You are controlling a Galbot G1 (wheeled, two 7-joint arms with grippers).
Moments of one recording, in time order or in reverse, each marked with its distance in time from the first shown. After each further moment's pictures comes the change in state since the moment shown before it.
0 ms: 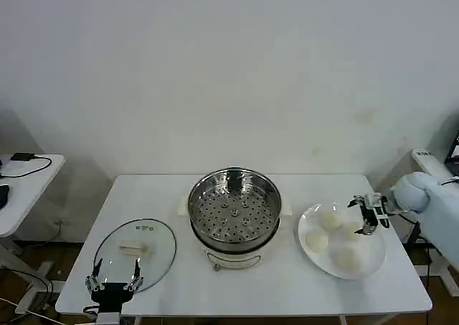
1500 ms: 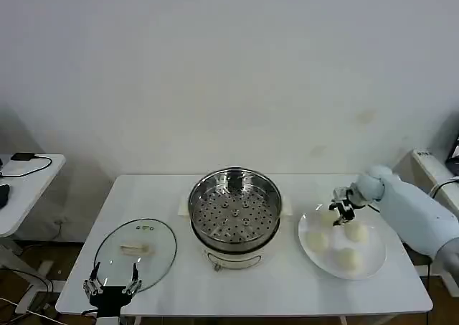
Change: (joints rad) left arm 0.021 -0.012 0.002 -0.001 0.014 -0.016 -0.014; right arm 0.146 0.089 -0.160 -0.098 0.012 -0.001 0.003
